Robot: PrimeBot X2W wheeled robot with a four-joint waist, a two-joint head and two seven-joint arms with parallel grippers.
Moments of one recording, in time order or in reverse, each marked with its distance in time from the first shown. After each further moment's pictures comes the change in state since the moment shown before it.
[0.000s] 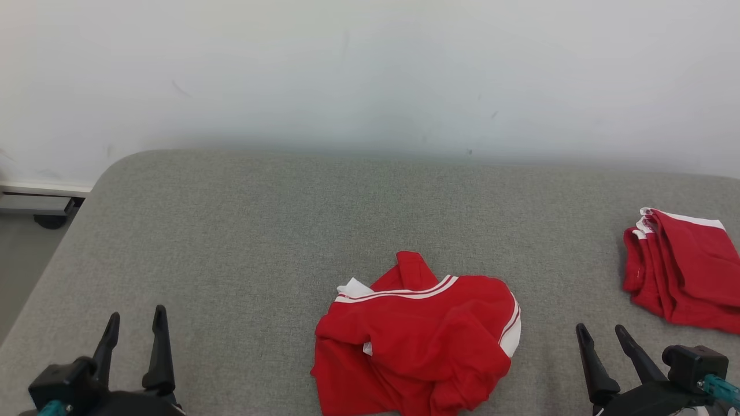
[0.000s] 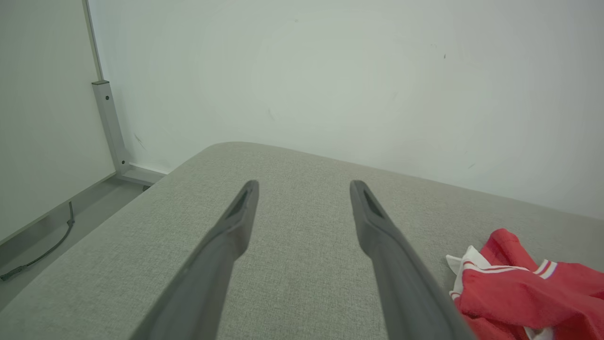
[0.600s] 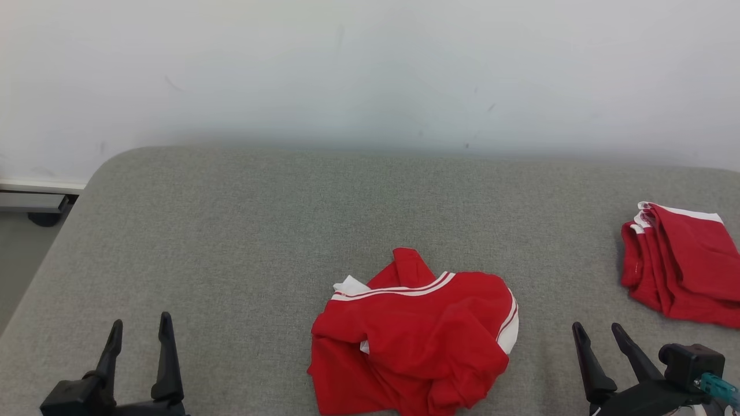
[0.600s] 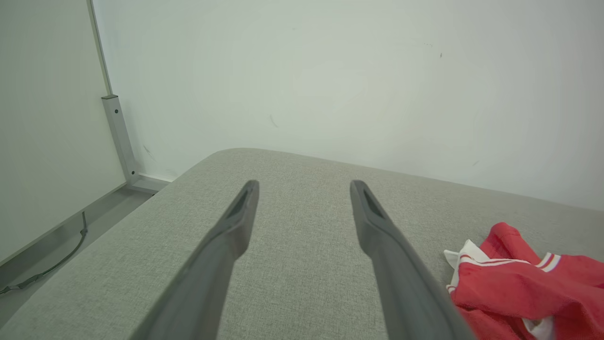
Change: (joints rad) left arm 0.087 -0.103 0.102 -0.090 0.175 0.000 0.012; right arm -0.003 0.000 0.012 -0.011 -0.002 -0.001 0.001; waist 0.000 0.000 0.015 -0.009
